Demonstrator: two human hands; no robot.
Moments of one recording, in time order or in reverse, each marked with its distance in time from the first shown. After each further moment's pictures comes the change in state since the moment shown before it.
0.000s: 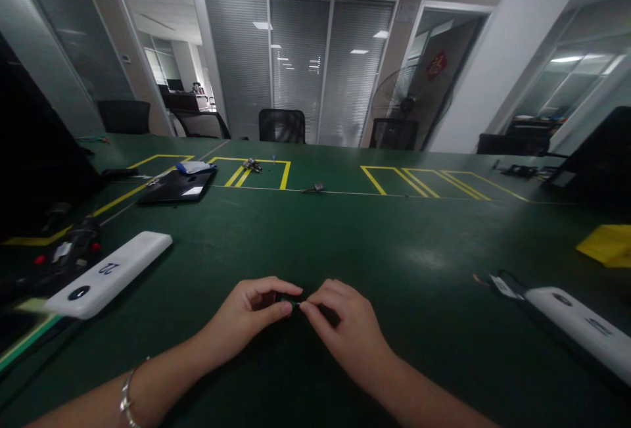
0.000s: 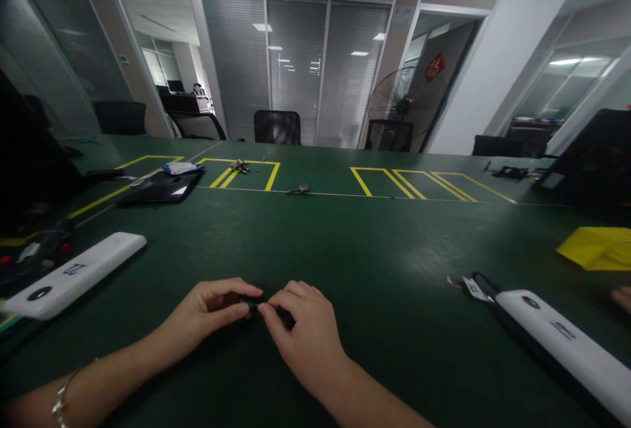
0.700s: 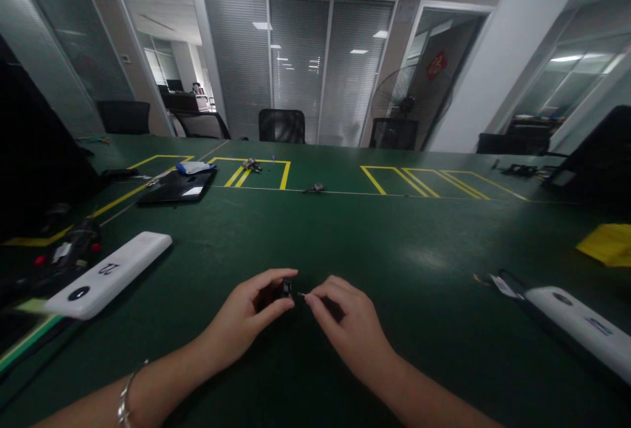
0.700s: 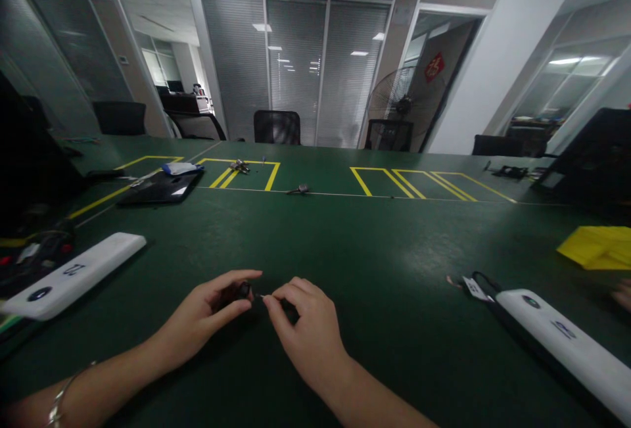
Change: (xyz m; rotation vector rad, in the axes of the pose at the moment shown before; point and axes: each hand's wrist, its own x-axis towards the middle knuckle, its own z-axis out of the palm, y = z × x) left_hand -0.003 -0.002 0.000 0.276 0.068 0.029; right_hand 0.001 0.002 -0.001 0.120 0.057 0.030
